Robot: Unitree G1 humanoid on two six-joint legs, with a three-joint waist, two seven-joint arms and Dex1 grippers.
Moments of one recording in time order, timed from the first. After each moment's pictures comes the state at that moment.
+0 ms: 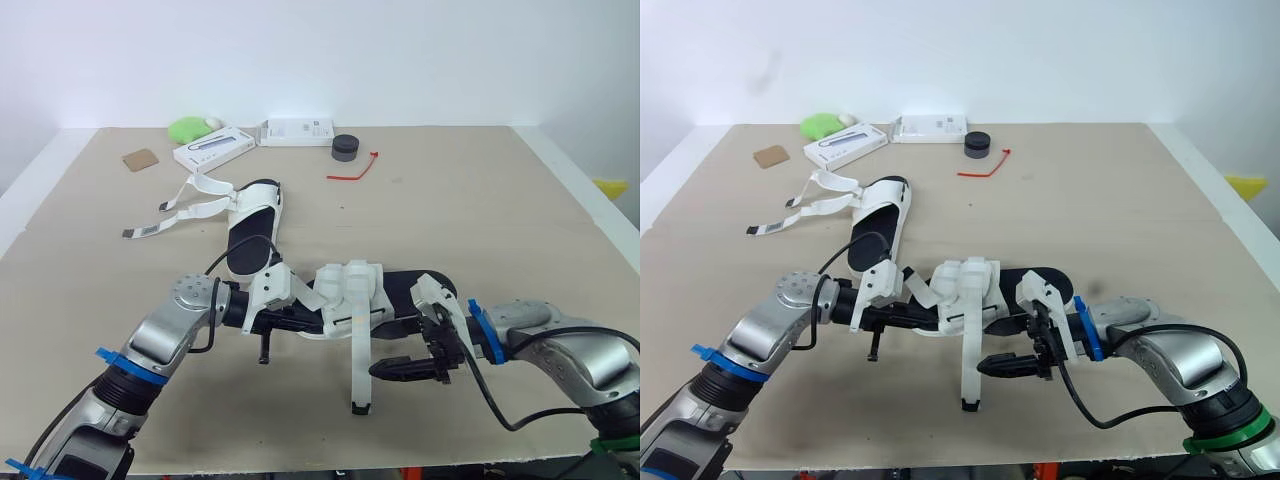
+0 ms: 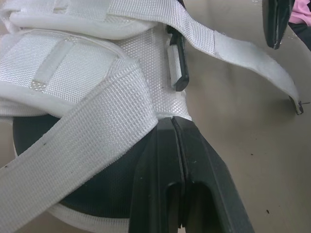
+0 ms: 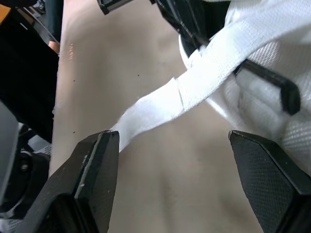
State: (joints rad) left arm -0.46 0.53 -0.32 -0.10 -0.29 0.39 -1.18; right arm -0.29 -0.95 0.20 -0.33 0.77 0.80 1.10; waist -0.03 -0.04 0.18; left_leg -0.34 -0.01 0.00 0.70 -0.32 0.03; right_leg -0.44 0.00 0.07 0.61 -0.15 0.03
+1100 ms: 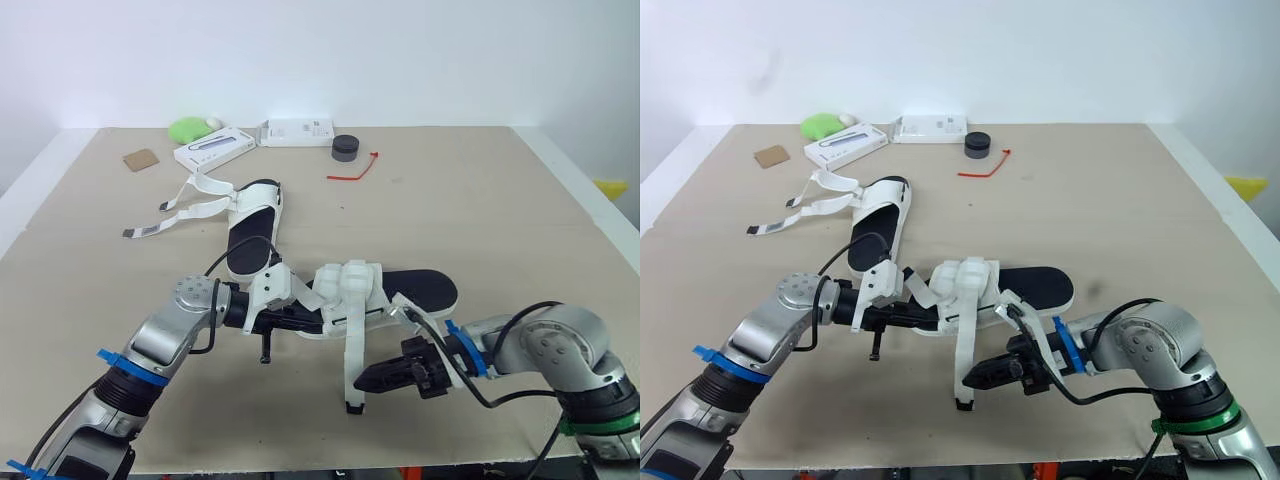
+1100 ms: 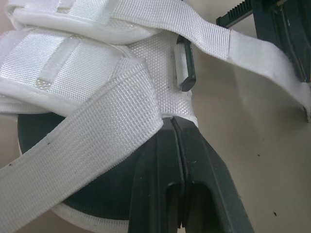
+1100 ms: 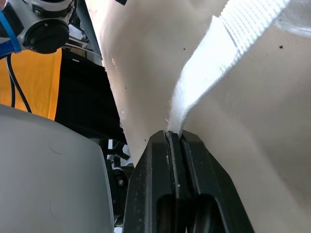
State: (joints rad) left arm -0.45 0.52 -0.32 -0.09 -0.29 0.39 -1.16; right arm -0.38 -0.76 0.11 -0.35 1.08 1.46 0.79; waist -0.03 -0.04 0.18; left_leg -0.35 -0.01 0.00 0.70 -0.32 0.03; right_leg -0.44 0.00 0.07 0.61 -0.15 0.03
